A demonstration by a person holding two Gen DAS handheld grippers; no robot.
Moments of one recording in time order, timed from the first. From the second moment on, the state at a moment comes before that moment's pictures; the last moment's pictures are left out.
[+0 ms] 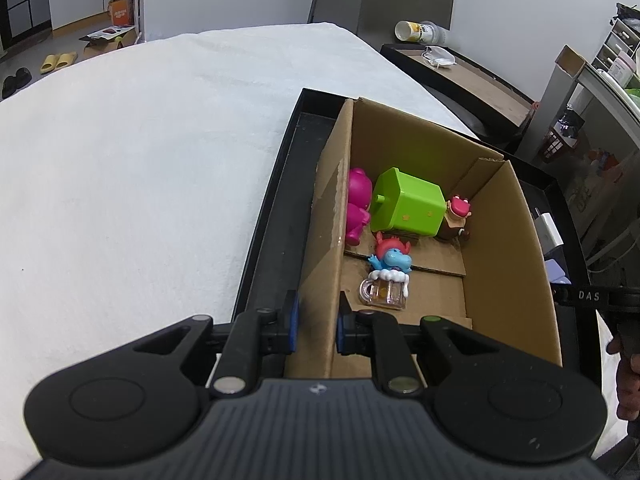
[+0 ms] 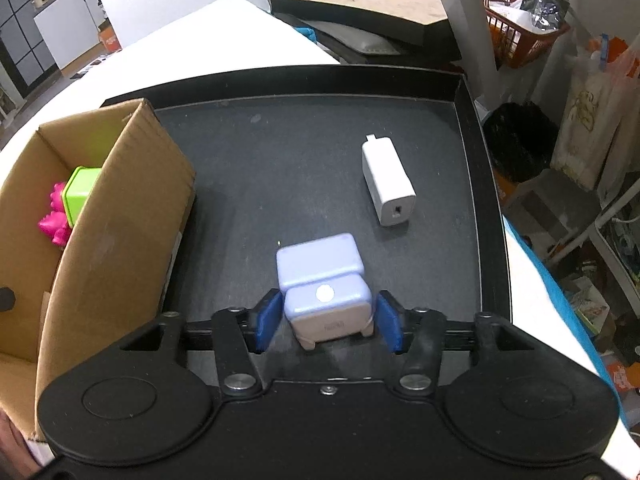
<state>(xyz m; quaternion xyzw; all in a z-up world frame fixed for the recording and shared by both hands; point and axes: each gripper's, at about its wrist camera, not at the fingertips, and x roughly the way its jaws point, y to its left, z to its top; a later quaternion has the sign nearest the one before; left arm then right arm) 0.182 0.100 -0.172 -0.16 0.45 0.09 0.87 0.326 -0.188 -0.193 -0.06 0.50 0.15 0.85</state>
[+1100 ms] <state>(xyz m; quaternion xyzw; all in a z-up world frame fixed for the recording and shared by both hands) 0.186 0.091 -0.161 -0.15 0.45 0.12 0.87 0.304 -0.182 -0.135 -0.06 0.47 0.18 0.86</state>
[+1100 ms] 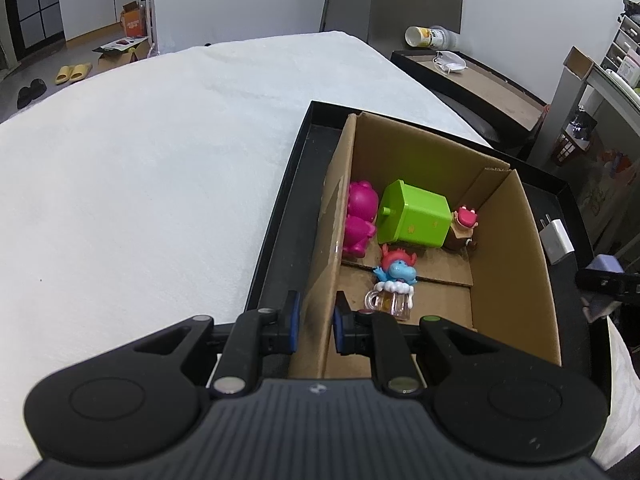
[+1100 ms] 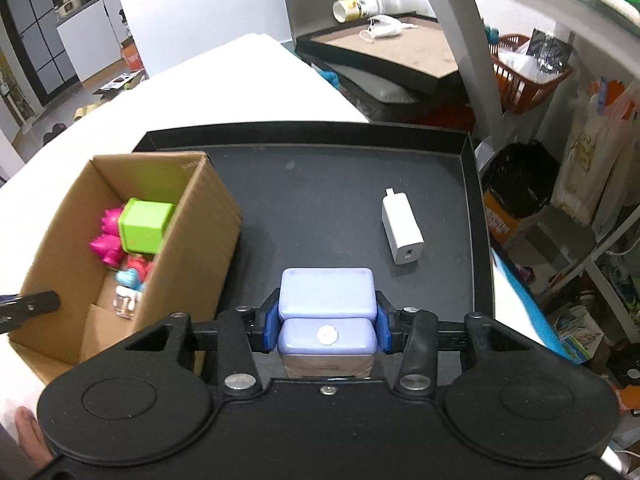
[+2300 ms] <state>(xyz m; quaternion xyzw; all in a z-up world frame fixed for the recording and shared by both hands) 0.186 0.093 -0.157 -0.16 0.44 0.12 0.88 0.270 -0.110 -0.079 -0.10 0.42 0.24 0.87</state>
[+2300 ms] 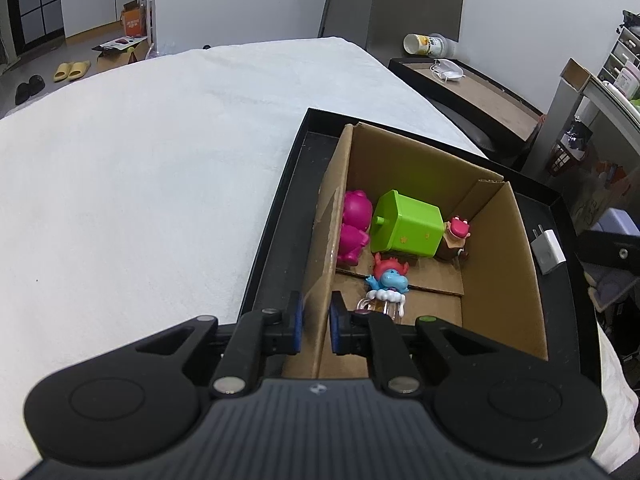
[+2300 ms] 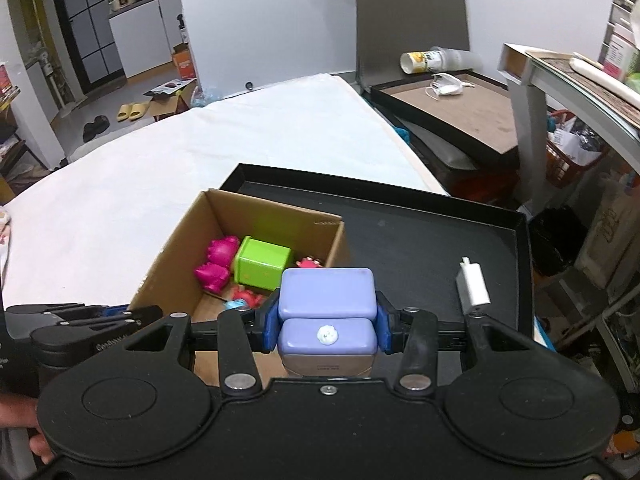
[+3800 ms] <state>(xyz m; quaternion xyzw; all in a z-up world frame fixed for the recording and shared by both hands) 0.188 0.088 -0.162 -0.15 0.44 0.10 0.88 0.268 -0.109 -0.082 -0.12 0.41 0.24 0.87</state>
